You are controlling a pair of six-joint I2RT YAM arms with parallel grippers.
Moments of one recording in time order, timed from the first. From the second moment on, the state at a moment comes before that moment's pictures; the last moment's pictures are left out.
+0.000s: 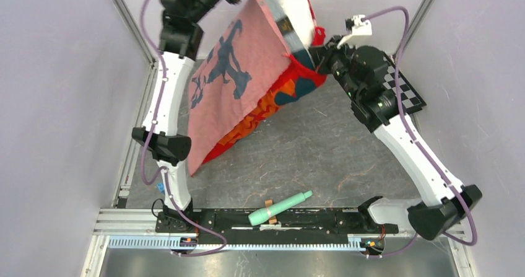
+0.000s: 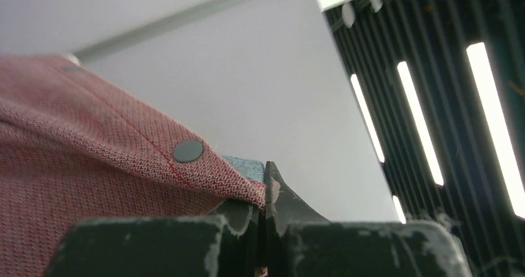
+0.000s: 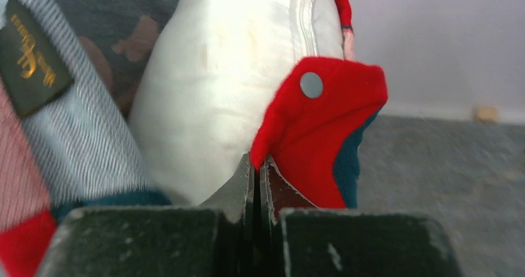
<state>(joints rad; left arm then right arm) -0.26 1.99 2.57 -0.14 0.50 -1.54 0.51 1.31 1.49 -0.14 0.08 0.33</state>
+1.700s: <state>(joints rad) -0.91 1.53 1.67 -0.75 -0.08 -0.59 -0.03 1.44 1.04 0.03 -0.27 0.47</state>
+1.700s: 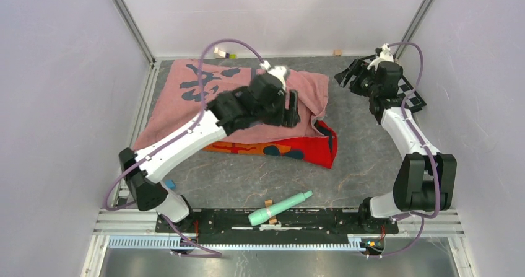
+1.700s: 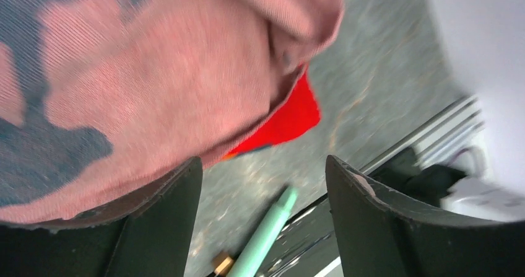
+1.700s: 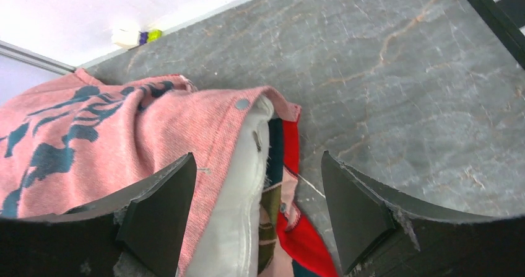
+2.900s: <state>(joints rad) -1.19 1.85 1.62 -0.73 -0.52 -0.23 -0.03 1.54 1.22 -0.05 -0.32 0.46</state>
